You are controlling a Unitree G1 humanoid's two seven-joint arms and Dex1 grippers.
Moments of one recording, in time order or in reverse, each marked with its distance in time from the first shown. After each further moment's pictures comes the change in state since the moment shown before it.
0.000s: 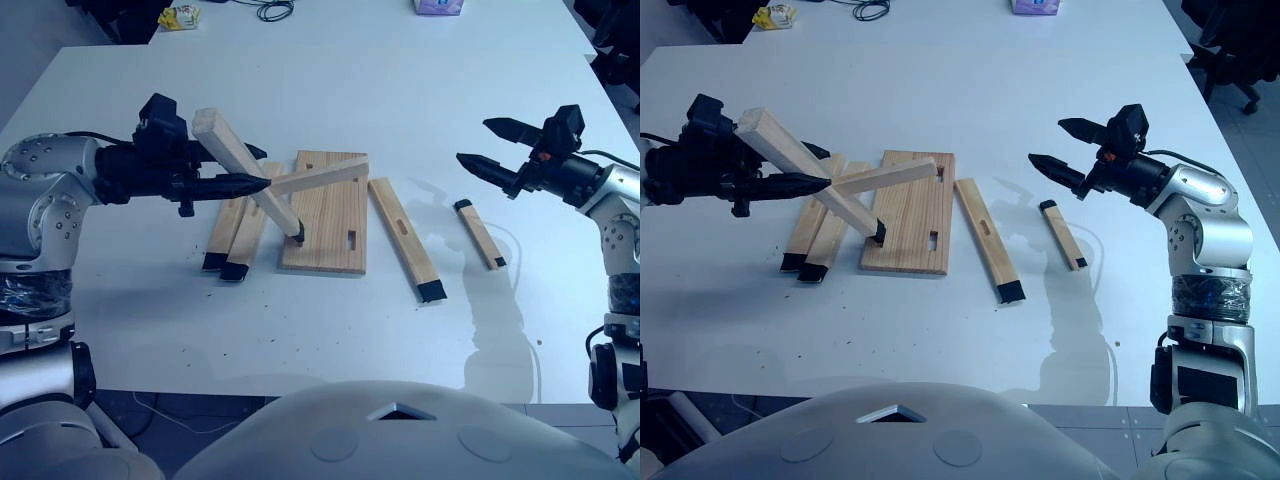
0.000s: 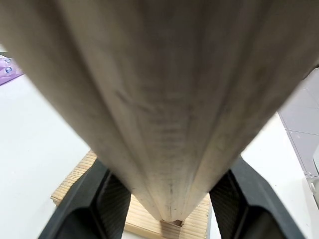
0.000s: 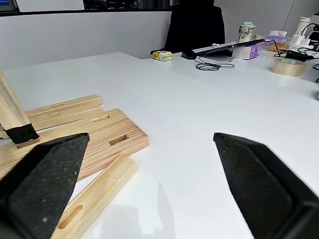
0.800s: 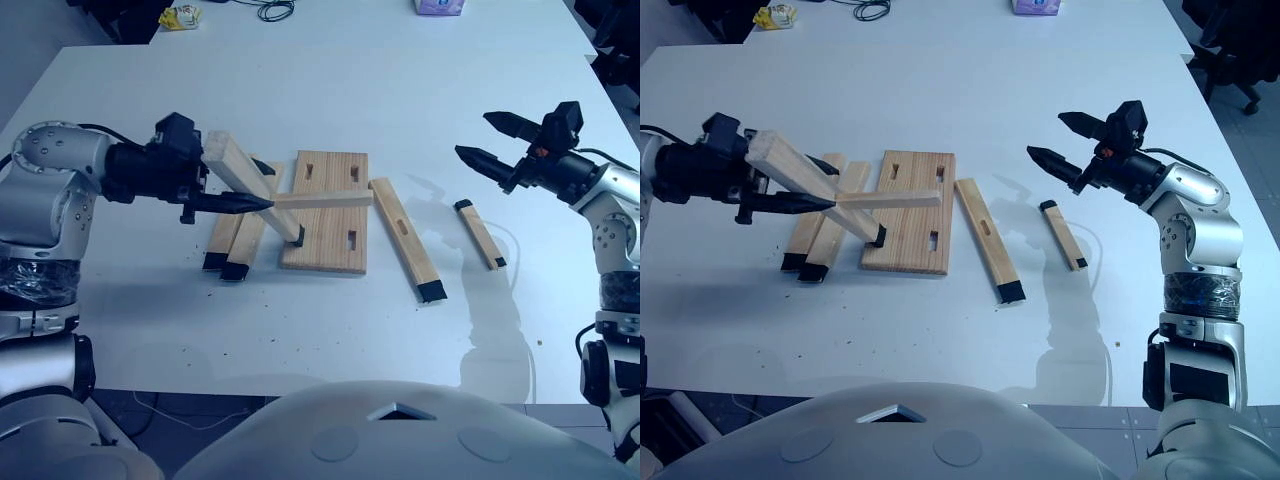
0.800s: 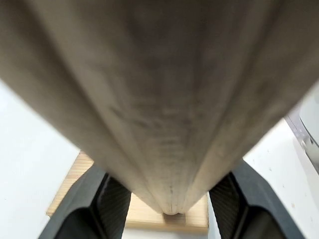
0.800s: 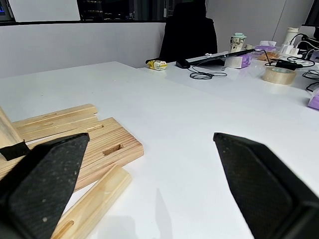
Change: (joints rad) left arm -0.064 0.014 -0.124 0.103 0.122 -0.212 -0.170; right arm -0.006 0.041 -0.004 0.018 0.000 -0.040 -0.035
